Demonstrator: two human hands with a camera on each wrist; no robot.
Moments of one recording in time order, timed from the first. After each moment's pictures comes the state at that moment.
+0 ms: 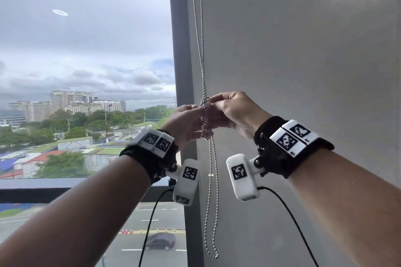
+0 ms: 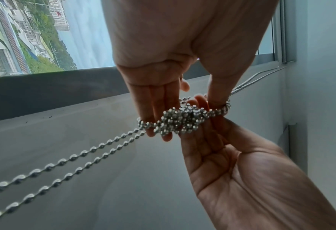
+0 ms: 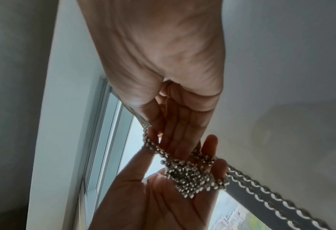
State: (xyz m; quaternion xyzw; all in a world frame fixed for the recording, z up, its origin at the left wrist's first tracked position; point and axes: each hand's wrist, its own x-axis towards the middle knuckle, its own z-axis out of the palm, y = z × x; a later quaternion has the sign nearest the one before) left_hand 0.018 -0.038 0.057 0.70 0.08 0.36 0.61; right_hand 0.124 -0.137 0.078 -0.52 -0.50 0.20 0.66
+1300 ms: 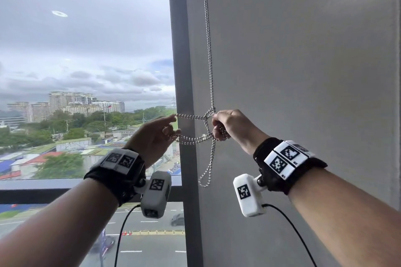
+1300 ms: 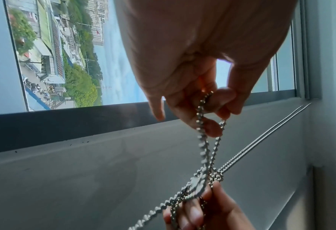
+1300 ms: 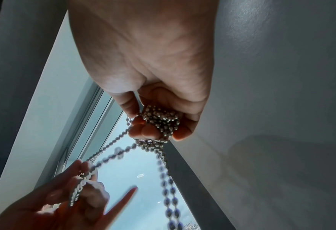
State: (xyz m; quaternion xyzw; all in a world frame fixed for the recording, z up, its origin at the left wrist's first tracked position) left_hand -0.037 -0.018 0.034 0.56 0.05 0.42 0.72; right_hand 0.133 -0.136 0.046 -0.56 -0.56 0.13 0.60
